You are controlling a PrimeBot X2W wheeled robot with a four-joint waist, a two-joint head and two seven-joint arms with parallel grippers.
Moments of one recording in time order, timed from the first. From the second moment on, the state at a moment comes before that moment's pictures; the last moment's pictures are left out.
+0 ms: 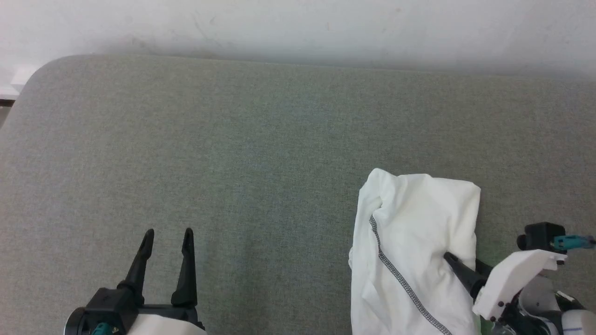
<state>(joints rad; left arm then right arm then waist) 0.14 0.19 -0.12 -0.10 -0.29 0.07 -0.25 -0.02 -0.05 -0.15 0.11 0.50 0.13 0.64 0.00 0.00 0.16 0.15</state>
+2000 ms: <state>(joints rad) -0.17 0.26 -0.09 -0.31 -0.20 0.08 -0.26 -0.49 -0.58 -0.19 0.19 0.06 0.13 0.60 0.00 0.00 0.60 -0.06</state>
